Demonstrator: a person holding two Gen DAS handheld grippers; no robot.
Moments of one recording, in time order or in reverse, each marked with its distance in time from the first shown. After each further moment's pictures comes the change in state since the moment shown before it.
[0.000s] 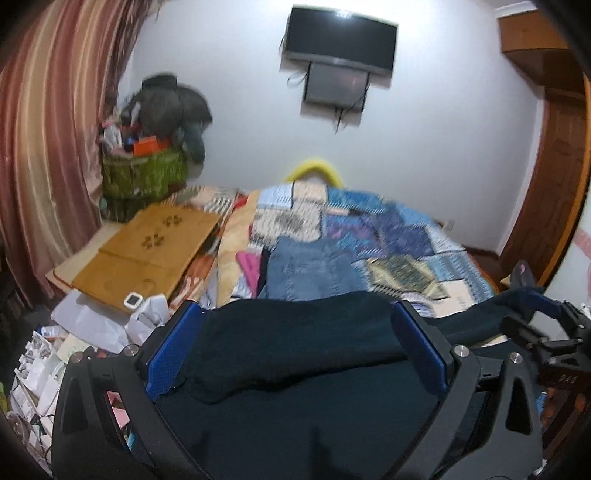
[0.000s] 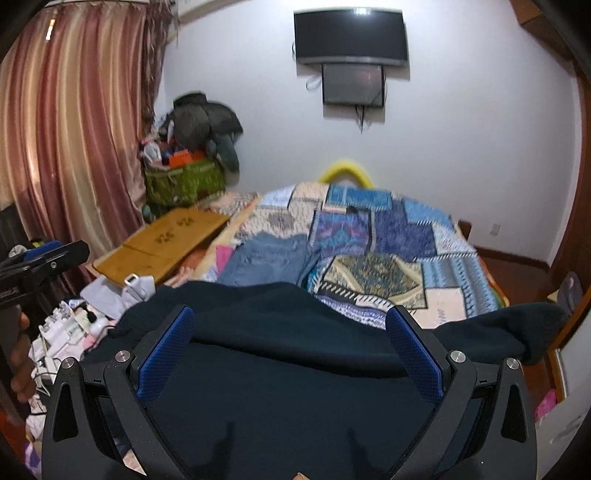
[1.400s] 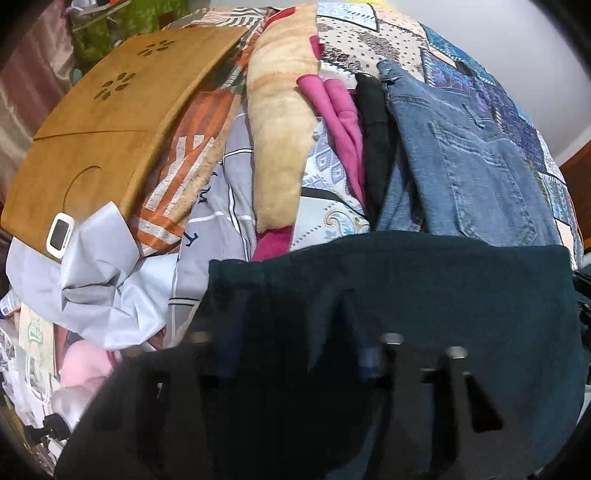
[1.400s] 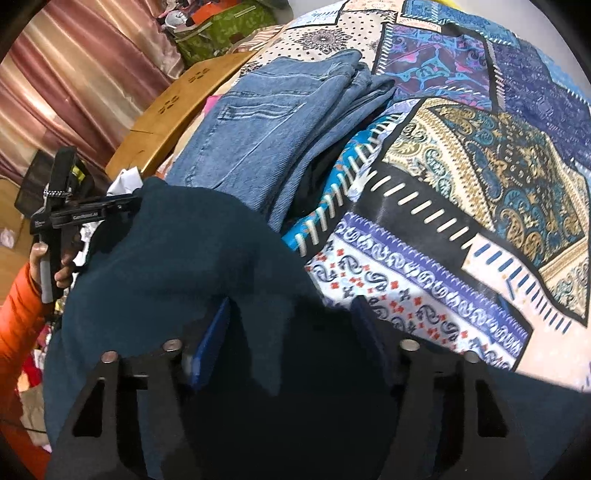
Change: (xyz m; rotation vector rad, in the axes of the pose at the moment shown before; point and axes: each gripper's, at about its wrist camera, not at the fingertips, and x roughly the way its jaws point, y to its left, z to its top) left arm 0.314 0.131 -0.045 -0.076 0.660 -0.005; right arm 0.258 -0.059 -0.014 -0.018 0.653 0.420
